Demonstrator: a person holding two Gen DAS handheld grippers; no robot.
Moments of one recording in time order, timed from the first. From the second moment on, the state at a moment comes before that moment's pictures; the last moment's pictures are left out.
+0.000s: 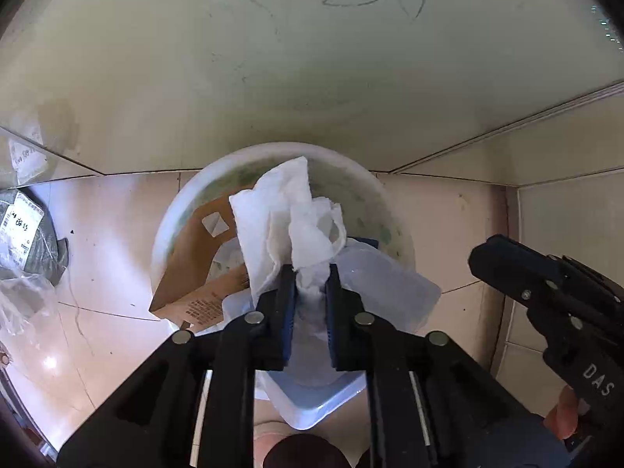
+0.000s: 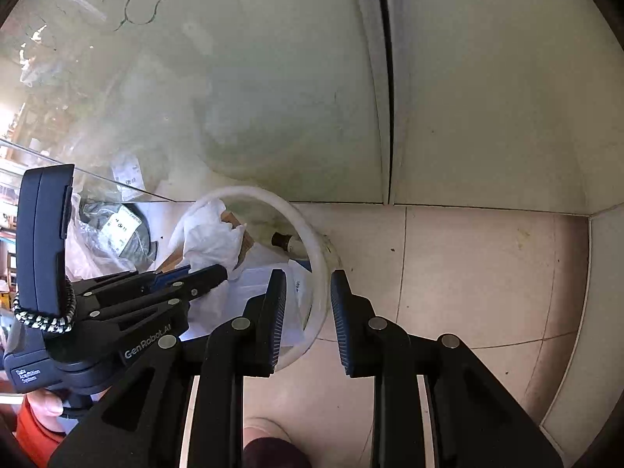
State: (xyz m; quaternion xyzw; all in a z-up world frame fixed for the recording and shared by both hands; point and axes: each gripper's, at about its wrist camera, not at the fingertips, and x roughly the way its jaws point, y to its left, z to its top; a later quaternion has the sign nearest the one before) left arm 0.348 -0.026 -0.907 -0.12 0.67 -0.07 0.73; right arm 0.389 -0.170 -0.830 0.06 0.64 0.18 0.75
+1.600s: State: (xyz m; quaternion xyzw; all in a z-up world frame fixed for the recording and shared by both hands) left arm 0.073 -0.003 -0.096 -0.10 0.28 0.04 0.95; right arm 0.171 -0.218 -0.128 0.02 0.32 0.22 0.92
